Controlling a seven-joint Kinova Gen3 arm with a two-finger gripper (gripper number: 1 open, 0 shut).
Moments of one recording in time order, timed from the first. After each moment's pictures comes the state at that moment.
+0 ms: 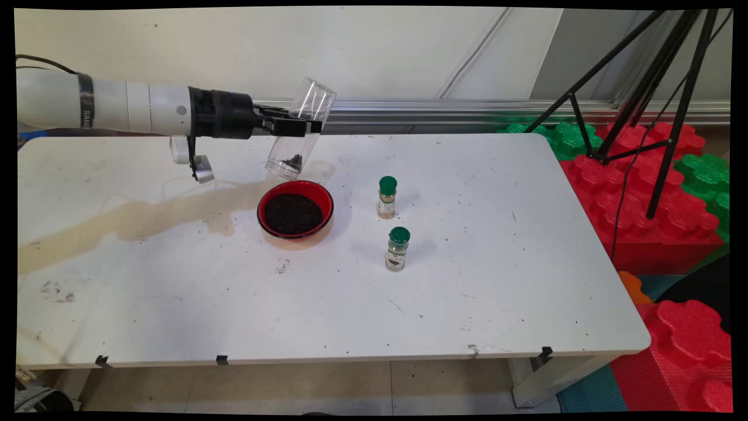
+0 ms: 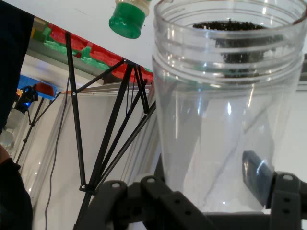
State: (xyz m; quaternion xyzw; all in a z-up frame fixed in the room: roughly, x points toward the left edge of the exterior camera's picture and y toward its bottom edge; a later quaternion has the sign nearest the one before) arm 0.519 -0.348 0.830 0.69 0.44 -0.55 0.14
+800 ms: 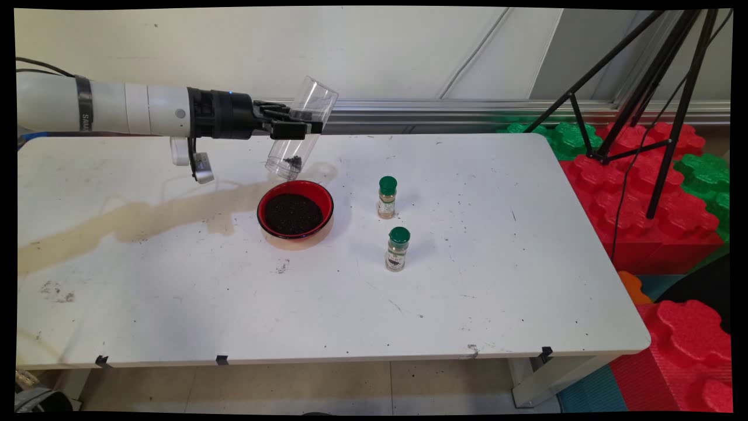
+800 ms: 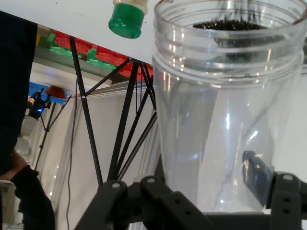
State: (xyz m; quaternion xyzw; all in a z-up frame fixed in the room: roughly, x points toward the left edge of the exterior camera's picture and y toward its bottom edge) arm 0.518 -0.345 0.830 0.71 0.40 -0.55 0.17
